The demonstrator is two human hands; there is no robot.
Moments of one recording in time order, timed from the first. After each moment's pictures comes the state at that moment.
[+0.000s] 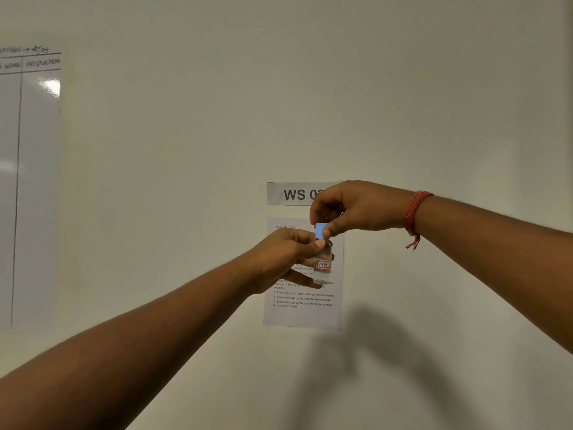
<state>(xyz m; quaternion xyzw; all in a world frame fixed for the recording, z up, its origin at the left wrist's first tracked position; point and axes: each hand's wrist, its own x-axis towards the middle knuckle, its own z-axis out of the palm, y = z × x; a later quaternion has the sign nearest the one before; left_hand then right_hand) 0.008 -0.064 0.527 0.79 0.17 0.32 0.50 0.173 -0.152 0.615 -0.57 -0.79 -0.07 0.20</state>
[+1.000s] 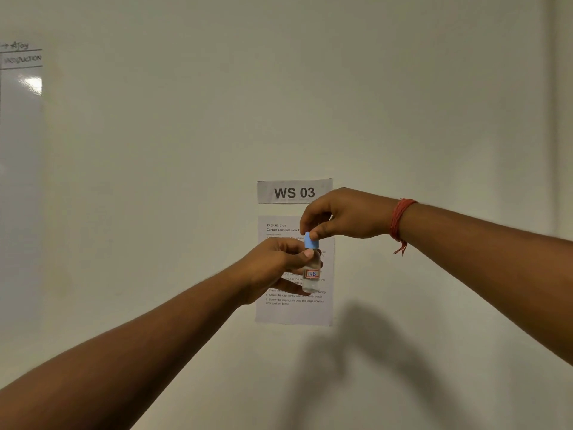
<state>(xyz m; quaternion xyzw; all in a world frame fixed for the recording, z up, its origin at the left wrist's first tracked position) 0.007 -0.063 0.510 0.79 0.17 0.31 0.50 0.169 -0.157 0.601 -0.59 -0.79 -0.11 0.16</state>
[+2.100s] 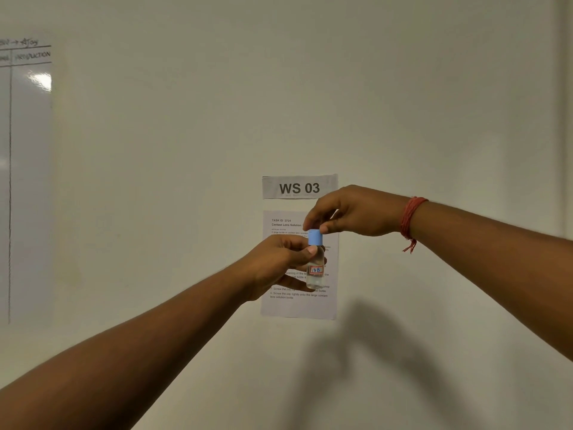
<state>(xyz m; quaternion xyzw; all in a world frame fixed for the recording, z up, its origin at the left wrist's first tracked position) 0.002 -0.067 0.505 0.78 0.17 0.32 0.51 0.170 -0.165 0.596 -0.57 -0.80 -0.11 0.16</state>
